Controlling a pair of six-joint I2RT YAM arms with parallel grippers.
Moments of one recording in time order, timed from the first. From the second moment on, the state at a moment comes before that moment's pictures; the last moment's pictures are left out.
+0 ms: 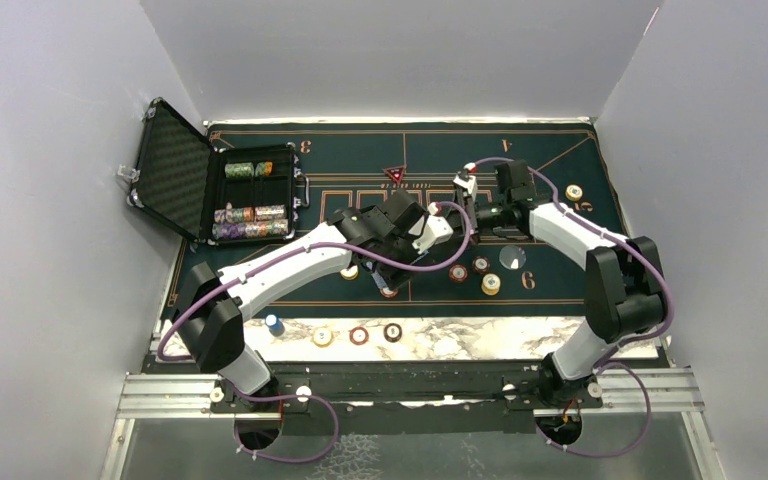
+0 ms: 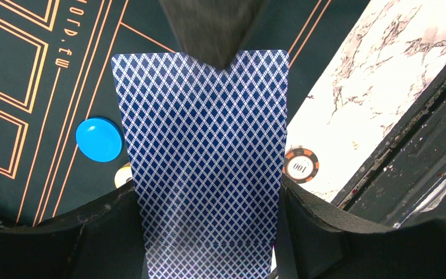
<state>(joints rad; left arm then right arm) -0.90 1.57 1.32 -0.79 0.06 0.17 0.28 1.66 1.04 -0.30 -1.19 0.49</state>
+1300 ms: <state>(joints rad) -0.90 1.56 1.32 -0.79 0.05 0.17 0.30 1.65 0.95 -0.12 -1.31 0.65</state>
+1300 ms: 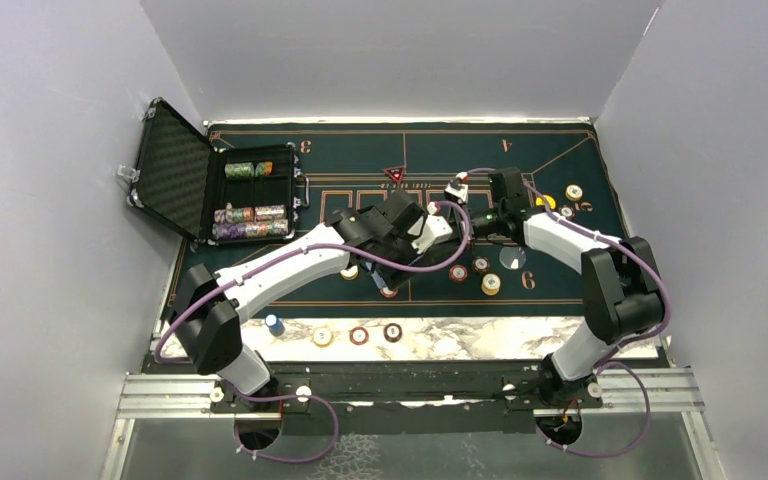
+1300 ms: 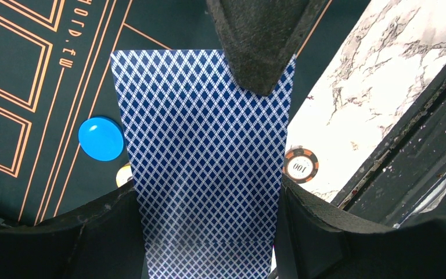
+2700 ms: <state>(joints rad) -0.81 1.44 1.33 -0.93 -0.09 0.01 0.27 2.07 1.56 -0.49 -1.20 0.22</state>
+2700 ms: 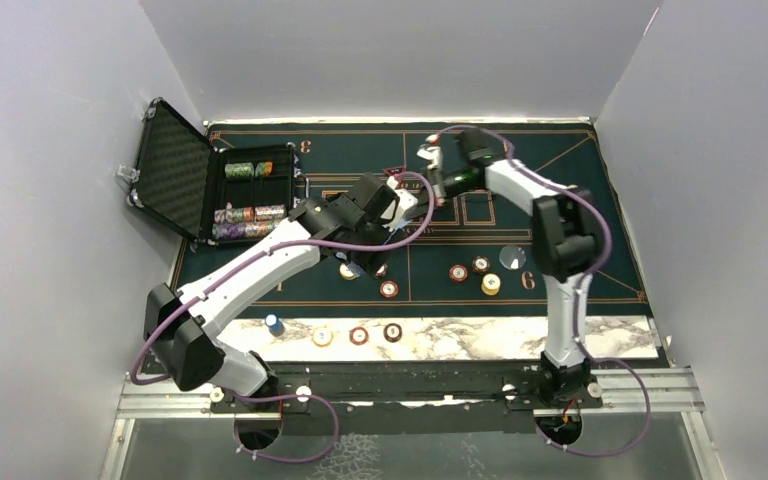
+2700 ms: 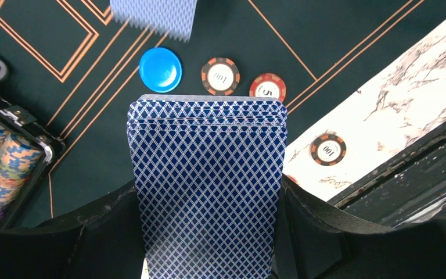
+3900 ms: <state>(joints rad) -0.80 1.40 1.40 -1.04 -0.14 -0.06 0.69 2.69 2.40 -0.75 -0.98 0.40</state>
